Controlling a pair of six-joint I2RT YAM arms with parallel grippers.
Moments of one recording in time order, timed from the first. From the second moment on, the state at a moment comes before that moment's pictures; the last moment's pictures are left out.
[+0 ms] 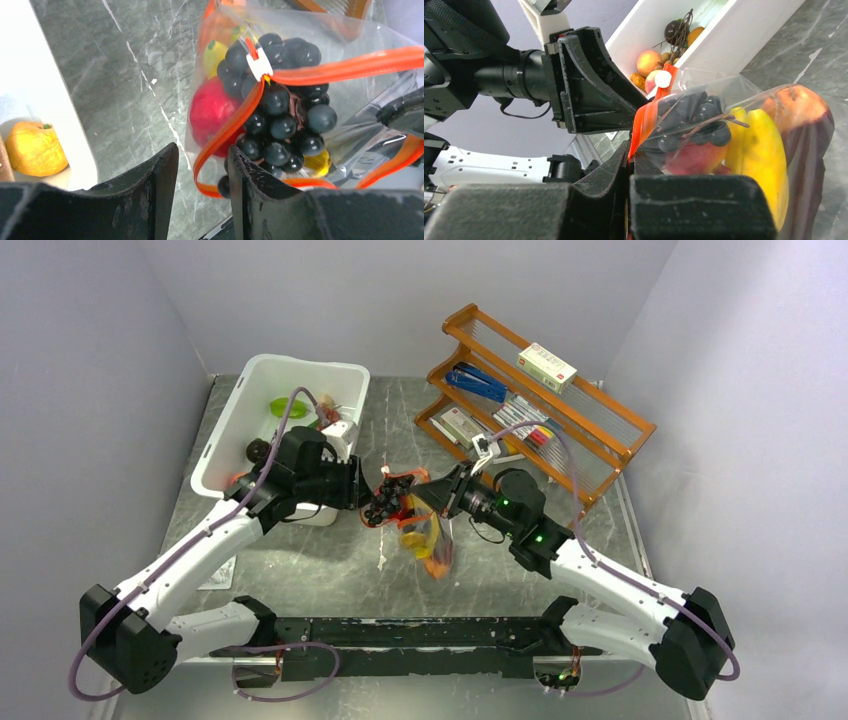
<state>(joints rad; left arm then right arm) -0.57 1.11 0.96 -0.52 0.22 -0.38 0.77 0.99 0.60 0.36 -0.19 0.73</state>
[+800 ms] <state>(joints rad) -0.57 1.22 0.79 -0.18 0.48 -0.47 0.76 1.04 0.59 0.38 -0.23 0.73</state>
